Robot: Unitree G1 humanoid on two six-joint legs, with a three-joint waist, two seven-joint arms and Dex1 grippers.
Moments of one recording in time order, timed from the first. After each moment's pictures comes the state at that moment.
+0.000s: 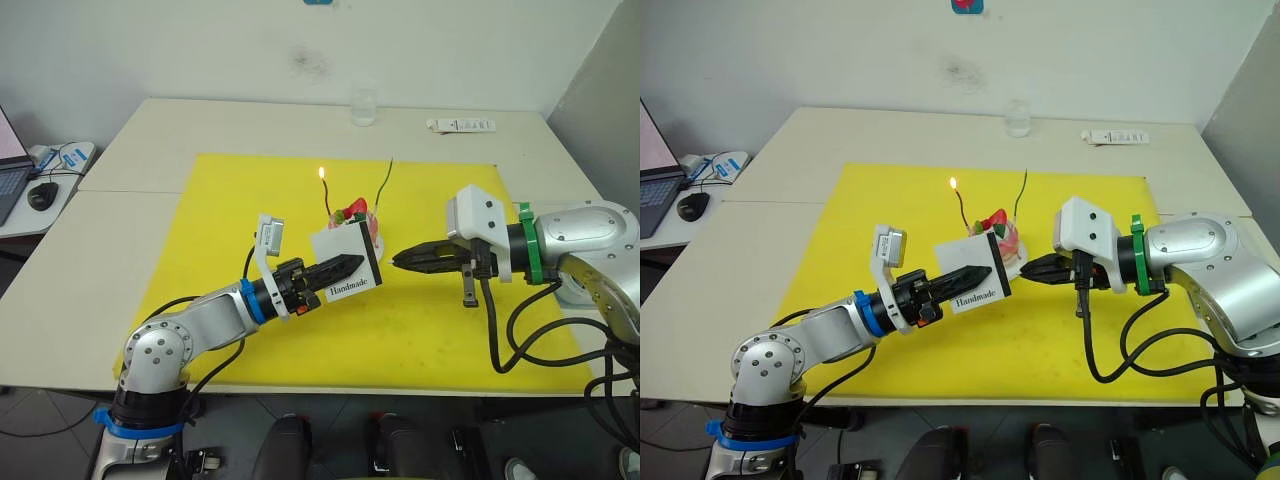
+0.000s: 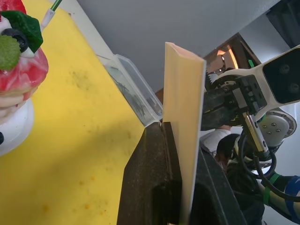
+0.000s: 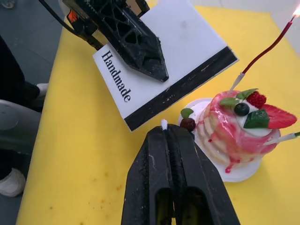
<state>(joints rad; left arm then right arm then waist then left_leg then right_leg) -0.32 0.43 0.06 -0.35 -1.53 0.98 -0.18 -0.63 -0.89 0.13 -0.50 0.45 0.70 1.07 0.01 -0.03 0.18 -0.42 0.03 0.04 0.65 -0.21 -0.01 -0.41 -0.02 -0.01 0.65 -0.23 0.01</state>
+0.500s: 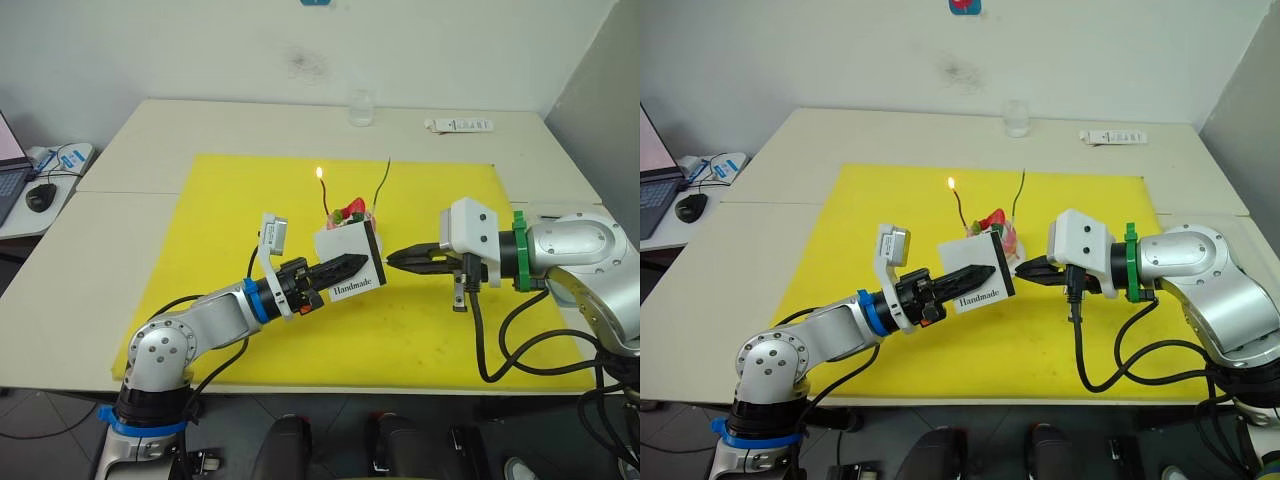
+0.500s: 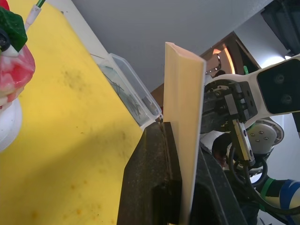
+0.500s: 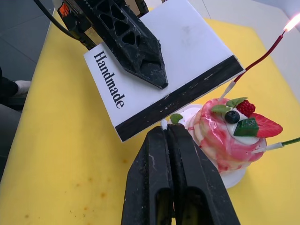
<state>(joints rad) -0.33 0.42 0.05 -0.34 -1.53 0.98 -0.17 -0.58 -0.85 0.14 -0.50 0.40 0.60 1.05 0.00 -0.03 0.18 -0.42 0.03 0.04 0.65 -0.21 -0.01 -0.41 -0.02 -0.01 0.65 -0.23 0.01</state>
